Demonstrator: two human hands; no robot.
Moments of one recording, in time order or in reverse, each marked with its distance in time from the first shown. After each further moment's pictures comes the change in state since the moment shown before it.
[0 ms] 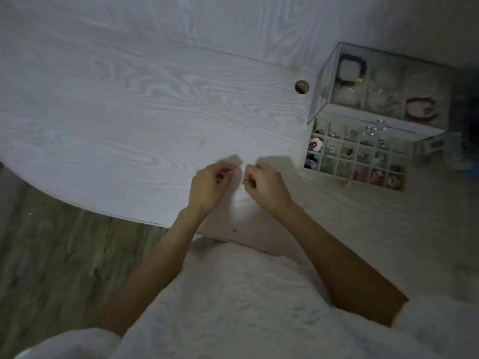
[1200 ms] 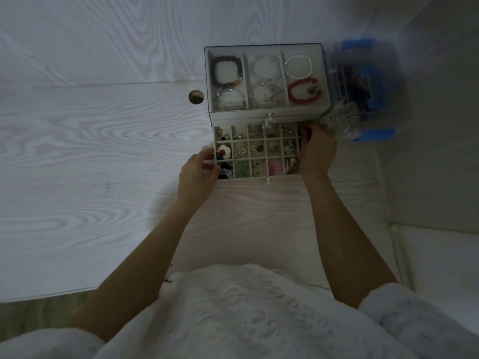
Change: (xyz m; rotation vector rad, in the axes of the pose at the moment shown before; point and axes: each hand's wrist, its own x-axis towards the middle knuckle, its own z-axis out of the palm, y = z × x) left_hand 0.062 0.124 0.116 0.044 -0.158 0.160; right_hand -0.046 0.201 -0.157 -0.203 0.734 0.729
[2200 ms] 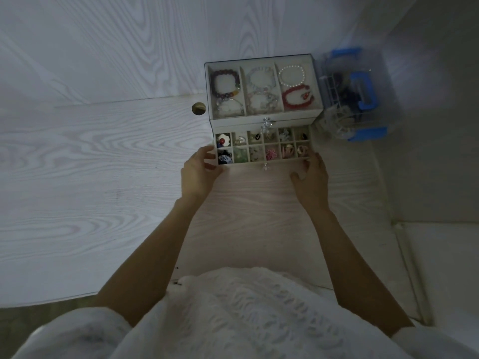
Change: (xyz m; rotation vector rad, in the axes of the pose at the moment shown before) left_hand 0.011 0.005 -0.004 -0.021 0.056 -0.012; right_hand -0.067 0.022 -0.007 0.420 -0.284 0.144
